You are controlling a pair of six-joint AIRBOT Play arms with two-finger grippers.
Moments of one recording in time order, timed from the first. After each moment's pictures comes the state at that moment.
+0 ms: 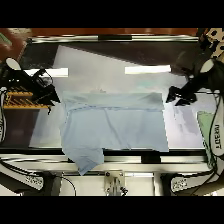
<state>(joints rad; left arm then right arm) 0.16 -1.75 1.69 1.12 -1.72 -1.50 -0.20 -1.64 1.60 -1.32 1.61 1.50</state>
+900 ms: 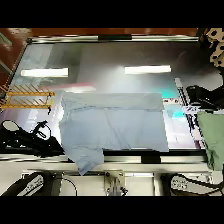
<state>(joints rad) 0.31 -1.03 0.48 1.03 -1.50 -1.34 -0.42 -1.42 1.50 -1.31 1.61 1.44</state>
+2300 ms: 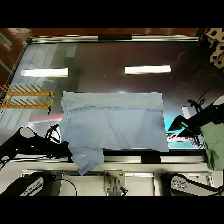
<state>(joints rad) 0.07 -1.00 0.36 0.92 -1.28 -1.37 -0.42 -1.37 0.98 -1.19 1.60 1.31</state>
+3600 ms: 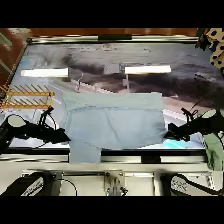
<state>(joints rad) 0.07 -0.98 0.58 0.91 -1.29 -1.32 -0.41 -1.33 0.76 -1.11 1.34 1.24</state>
